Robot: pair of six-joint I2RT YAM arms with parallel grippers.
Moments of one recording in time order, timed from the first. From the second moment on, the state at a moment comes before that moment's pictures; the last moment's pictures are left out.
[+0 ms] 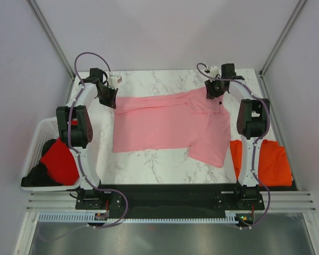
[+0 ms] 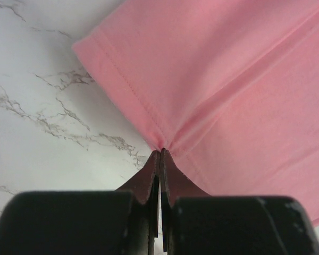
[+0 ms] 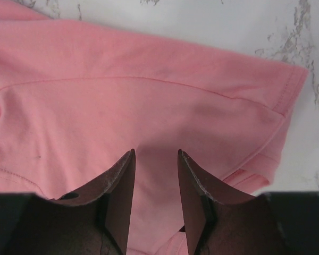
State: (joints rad) left arm 0.03 2.11 1.74 -0.77 0.33 0.42; right arm 0.03 2.36 1.96 -0.53 -0.34 -0.39
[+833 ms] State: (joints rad) left arm 0.05 2.00 1.66 -0.86 0.34 0.50; right arm 0.01 2.25 1.91 -0.62 -0.37 -0.44
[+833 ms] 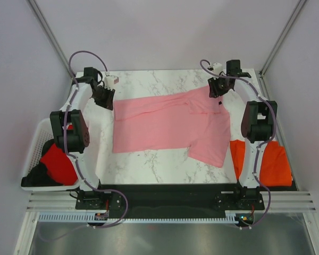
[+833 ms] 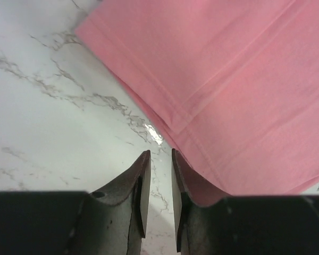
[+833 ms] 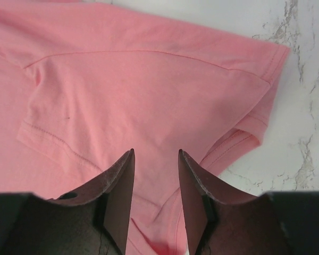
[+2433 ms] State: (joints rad) left arm 0.01 1.74 1.31 -0.86 0.34 0.32; right arm 0.10 1.09 0.54 -0.93 -0.43 -1.79
